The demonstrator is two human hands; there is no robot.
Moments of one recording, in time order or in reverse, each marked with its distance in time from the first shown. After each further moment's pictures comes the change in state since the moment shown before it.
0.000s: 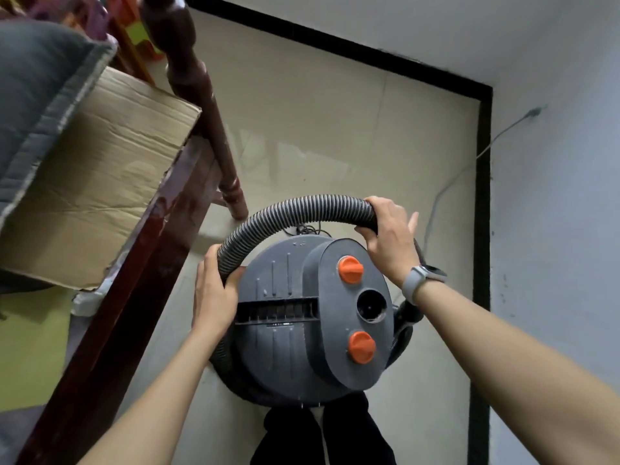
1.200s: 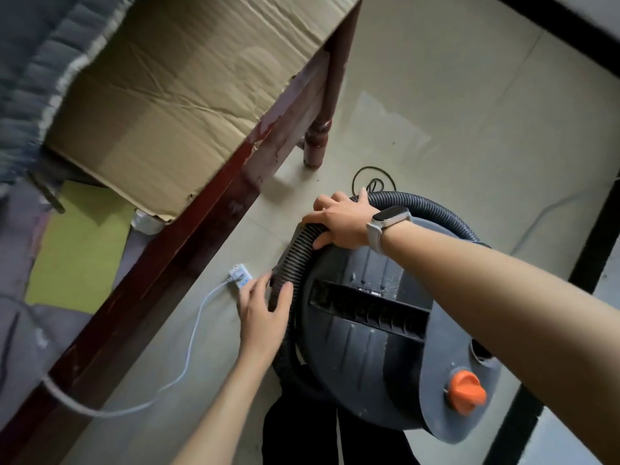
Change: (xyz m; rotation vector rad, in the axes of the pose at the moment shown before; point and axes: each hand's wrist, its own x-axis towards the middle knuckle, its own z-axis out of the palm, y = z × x) left_hand -0.043 -0.092 0.014 -0.214 0.039 -0.536; right_hand 0.051 -0.123 0.197 -0.542 -0.955 -0.691
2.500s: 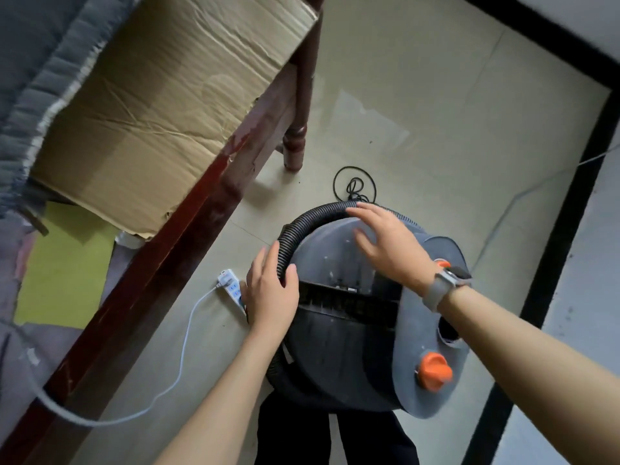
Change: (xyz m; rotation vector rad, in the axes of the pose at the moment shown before) left_hand 0.006 0.048 0.026 0.318 0.037 0.208; right_hand -0.110 0.026 0.021 0.526 0.573 0.233
